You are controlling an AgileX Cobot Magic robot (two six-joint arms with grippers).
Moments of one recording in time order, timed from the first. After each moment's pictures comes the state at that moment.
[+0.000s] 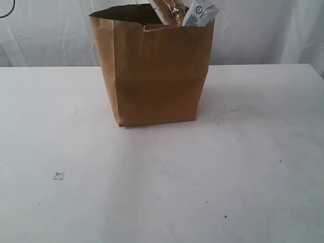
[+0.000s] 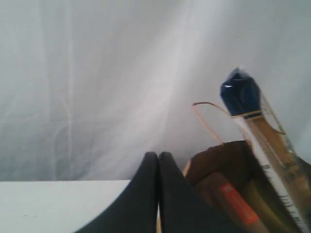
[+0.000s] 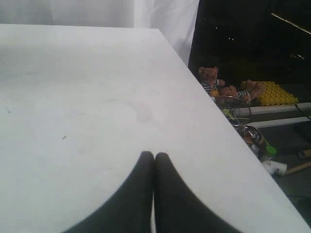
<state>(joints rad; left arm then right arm) -0.21 1.56 -1.36 1.67 -0.16 -1.96 -0.20 0.01 0.00 -0.21 0.36 0.14</state>
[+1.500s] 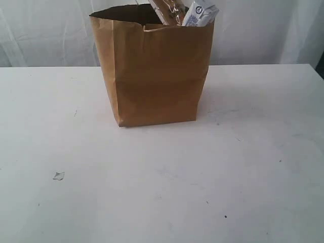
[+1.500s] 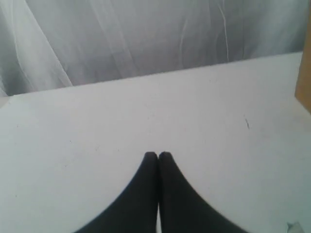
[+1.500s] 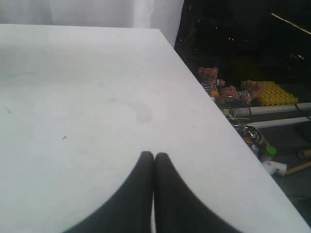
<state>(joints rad) 0.08 0.36 -0.35 0.00 0.31 0.18 -0.20 0.01 0.00 -0.21 0.36 0.14</state>
